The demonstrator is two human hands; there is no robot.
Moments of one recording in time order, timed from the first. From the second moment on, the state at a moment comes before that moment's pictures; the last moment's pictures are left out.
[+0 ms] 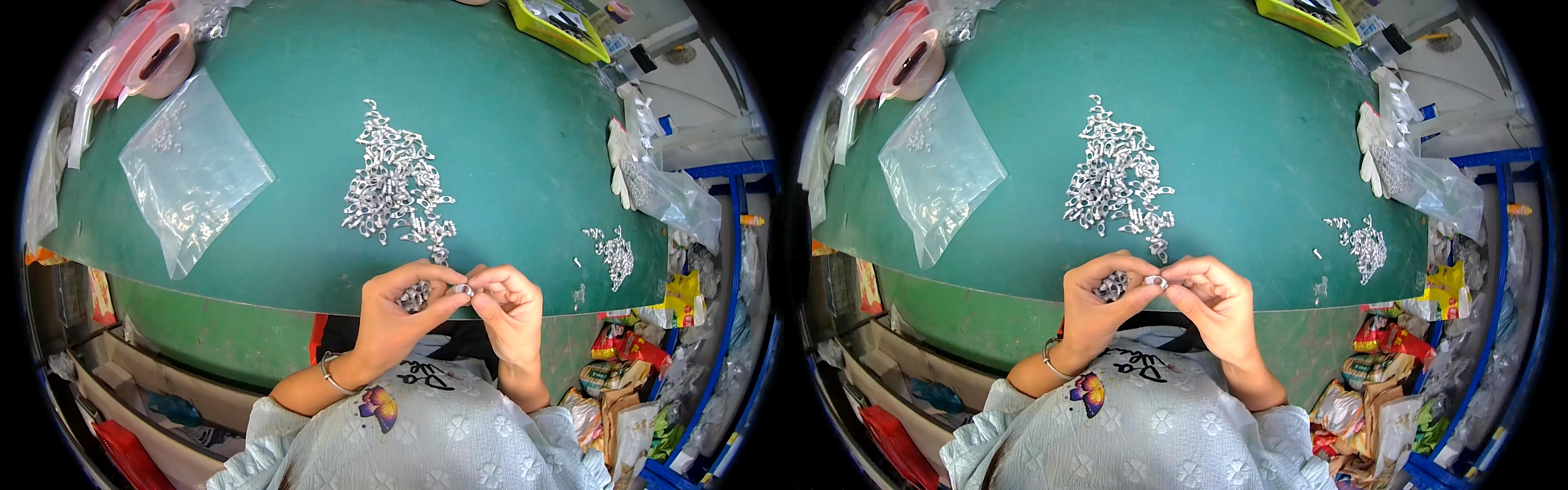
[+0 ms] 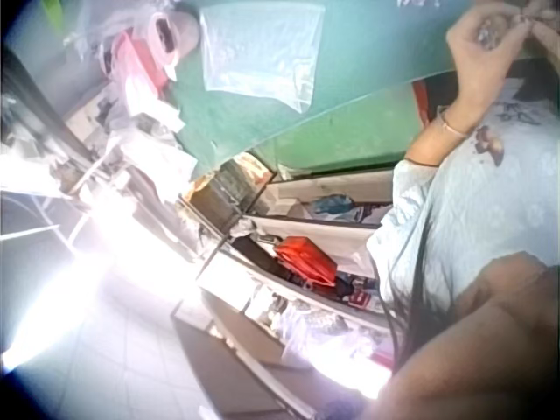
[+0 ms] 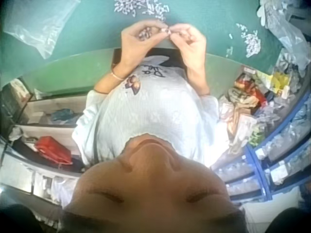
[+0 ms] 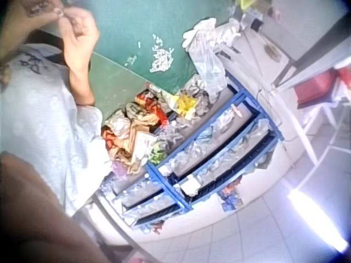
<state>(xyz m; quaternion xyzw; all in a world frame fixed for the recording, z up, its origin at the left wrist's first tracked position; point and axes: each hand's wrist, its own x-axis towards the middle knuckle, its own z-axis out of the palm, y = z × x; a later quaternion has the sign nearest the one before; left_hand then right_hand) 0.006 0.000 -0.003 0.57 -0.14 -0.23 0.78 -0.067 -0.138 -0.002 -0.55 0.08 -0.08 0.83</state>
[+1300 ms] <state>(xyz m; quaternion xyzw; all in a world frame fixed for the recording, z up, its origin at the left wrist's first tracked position) 0.003 0.001 -0.013 0.39 0.05 -0.42 0.82 -0.070 -0.146 0.000 -0.73 0.20 -0.28 0.59</state>
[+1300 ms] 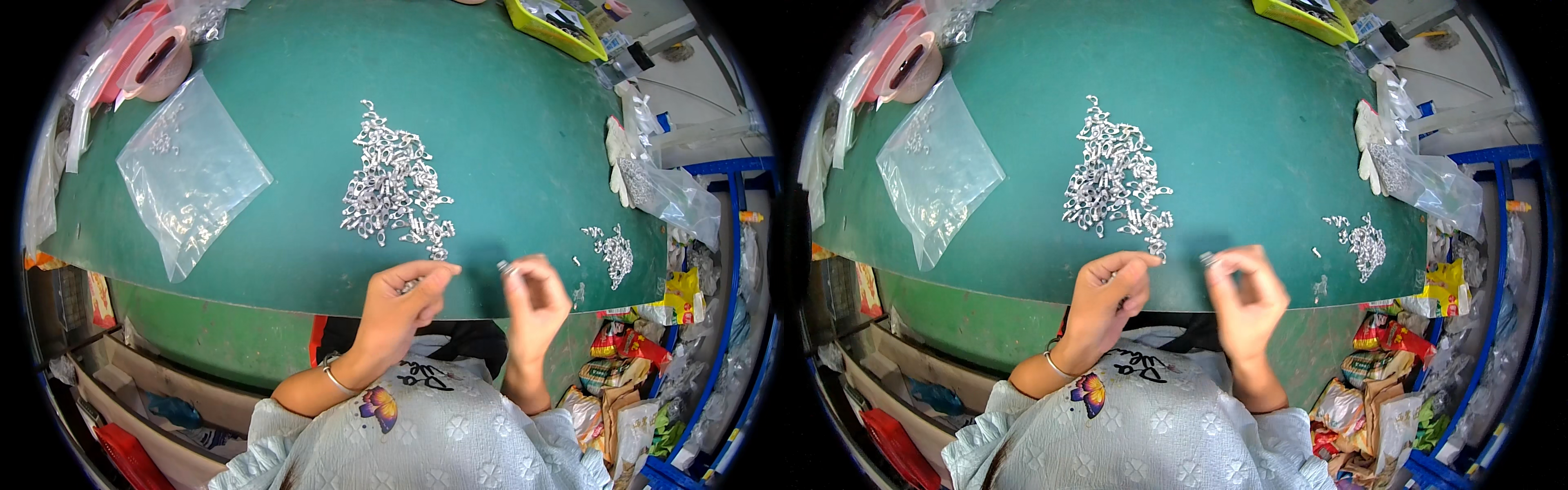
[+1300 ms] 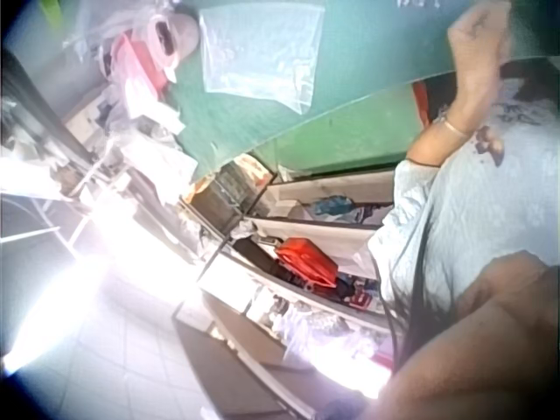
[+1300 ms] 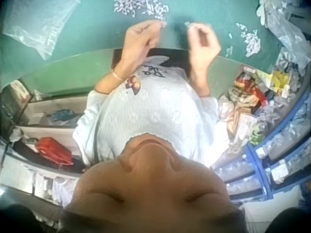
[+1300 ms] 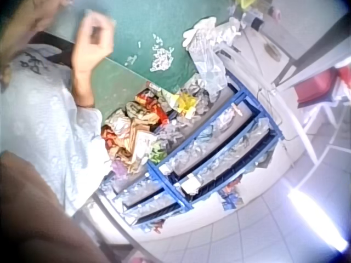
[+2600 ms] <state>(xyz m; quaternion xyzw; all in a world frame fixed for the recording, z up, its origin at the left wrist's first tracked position) 0.003 -0.001 -0.006 0.58 -0.16 -0.22 0.77 -0.070 -0.133 -0.022 -0.39 0.12 -0.04 0.91</state>
